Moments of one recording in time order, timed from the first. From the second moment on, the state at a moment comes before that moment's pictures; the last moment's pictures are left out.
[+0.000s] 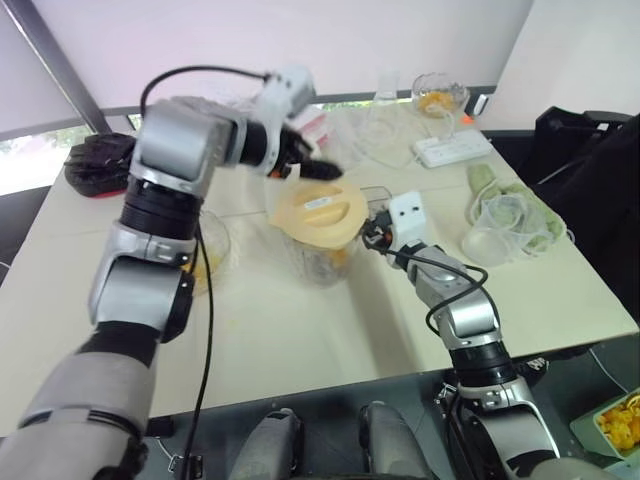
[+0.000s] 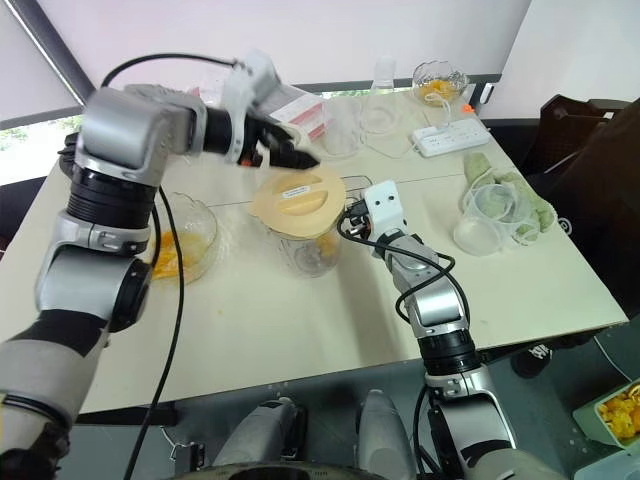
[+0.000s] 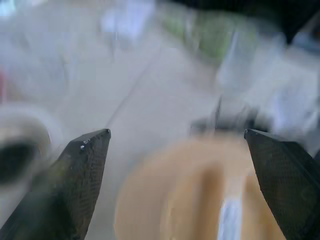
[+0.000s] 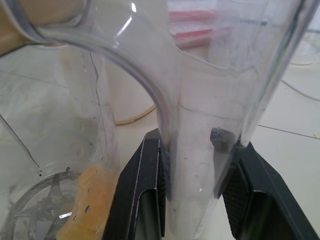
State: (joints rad) left arm -1.30 0.34 0.08 0.30 -0.26 1.12 -0.83; right arm -0.48 -0.22 0.09 0.01 0.08 0.49 0.24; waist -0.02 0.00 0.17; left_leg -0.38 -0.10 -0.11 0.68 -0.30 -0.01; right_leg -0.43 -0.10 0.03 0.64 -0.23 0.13
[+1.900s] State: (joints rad) left arm -0.02 0.28 -0.01 -0.36 -0.14 0.26 -0.37; right arm -1.66 -0.10 -0.17 1.27 0.10 0.30 -0.01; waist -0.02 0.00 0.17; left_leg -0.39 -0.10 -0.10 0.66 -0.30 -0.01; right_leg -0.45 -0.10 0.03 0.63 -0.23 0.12
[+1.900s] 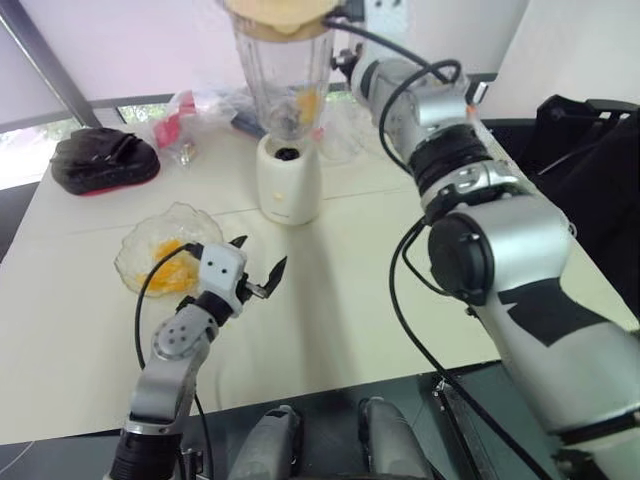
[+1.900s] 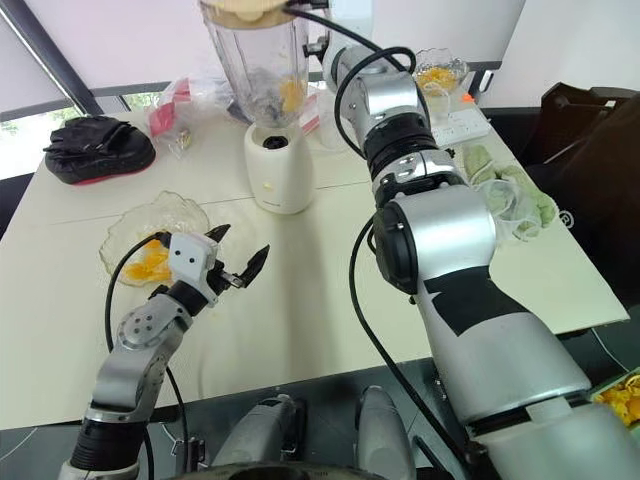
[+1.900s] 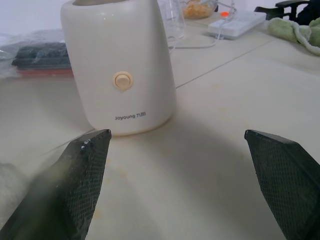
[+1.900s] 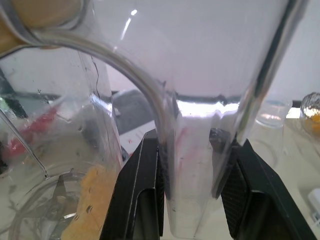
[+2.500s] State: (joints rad) left arm 0.00 0.29 -0.01 -0.39 -0.14 0.28 -0.34; right arm -1.64 -0.07 -0.19 1.31 0.10 0.26 -0.03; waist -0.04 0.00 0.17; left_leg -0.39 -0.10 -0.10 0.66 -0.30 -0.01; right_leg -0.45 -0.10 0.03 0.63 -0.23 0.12
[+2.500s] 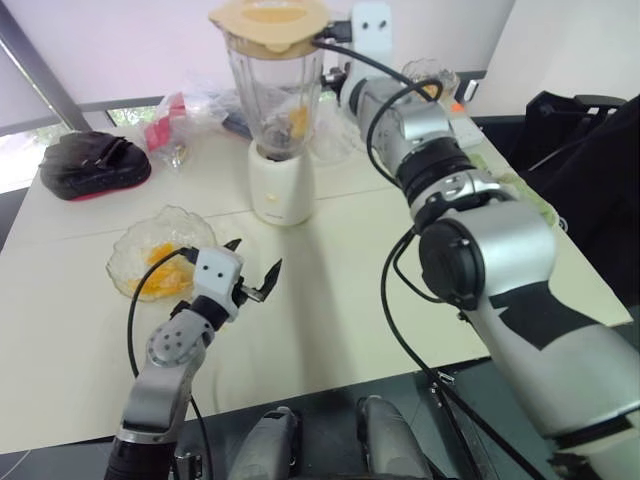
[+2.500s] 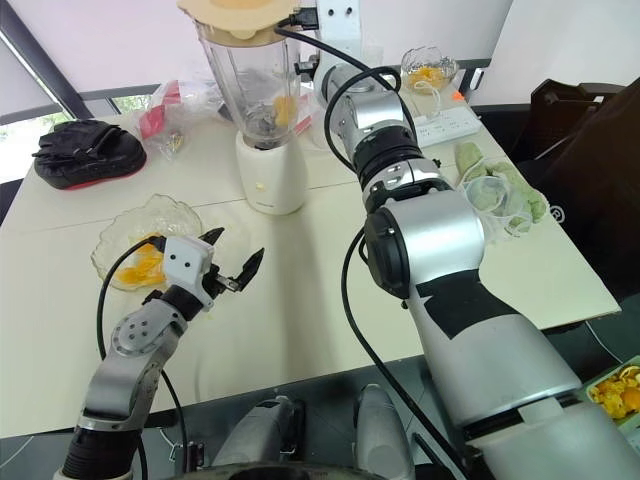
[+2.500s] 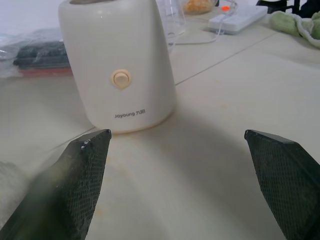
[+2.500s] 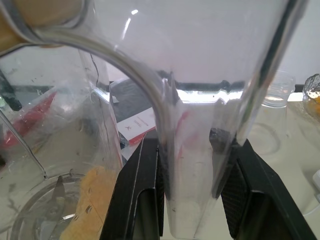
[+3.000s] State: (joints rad) left arm 0.03 0.29 -0.01 -0.42 -0.13 0.28 -0.31; right arm -1.63 -0.03 -0.18 1.31 0.06 0.20 -0.04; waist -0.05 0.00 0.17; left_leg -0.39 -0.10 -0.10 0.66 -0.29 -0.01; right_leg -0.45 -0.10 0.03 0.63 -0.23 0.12
